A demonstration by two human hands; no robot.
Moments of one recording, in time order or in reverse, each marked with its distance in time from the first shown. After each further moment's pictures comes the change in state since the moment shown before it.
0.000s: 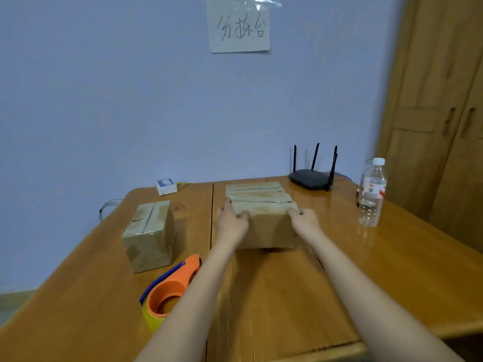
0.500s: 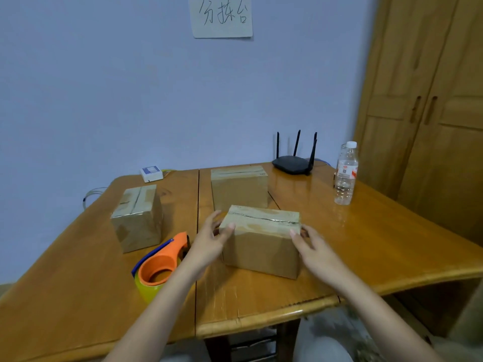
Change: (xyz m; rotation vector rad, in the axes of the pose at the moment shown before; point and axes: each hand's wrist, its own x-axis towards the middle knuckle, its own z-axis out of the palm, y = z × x) left_hand -0.100 -0.032 -0.038 -0.115 -0.292 0.036; right_hand -0.150 0.037 -0.063 -0.276 -0.115 -0.104
